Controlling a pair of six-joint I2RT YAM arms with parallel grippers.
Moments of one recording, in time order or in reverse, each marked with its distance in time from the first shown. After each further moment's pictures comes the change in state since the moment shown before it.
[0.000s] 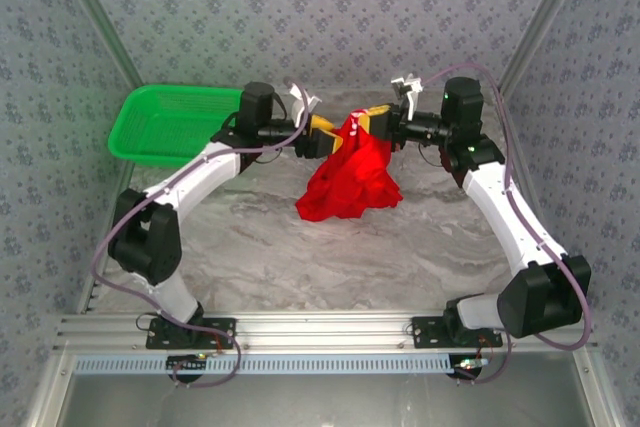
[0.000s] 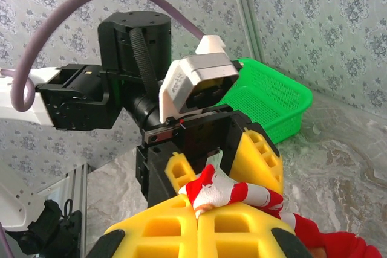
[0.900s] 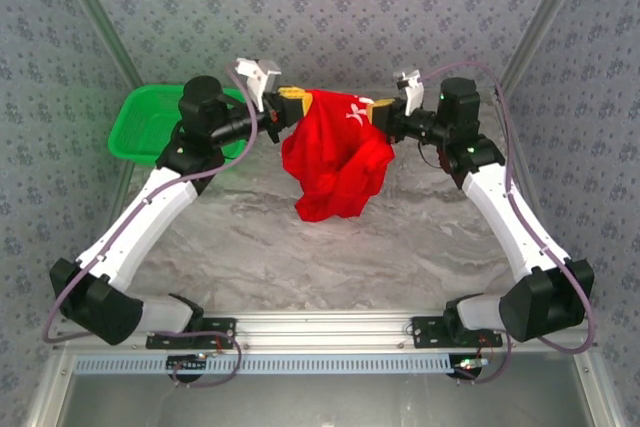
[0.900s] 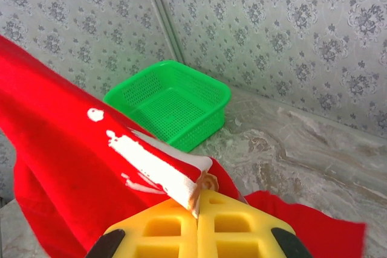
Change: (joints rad) left arm -0.006 -0.386 -0.030 0.046 -0.312 -0.072; right arm 0.047 -0.019 0.017 -0.069 0.353 -0.018
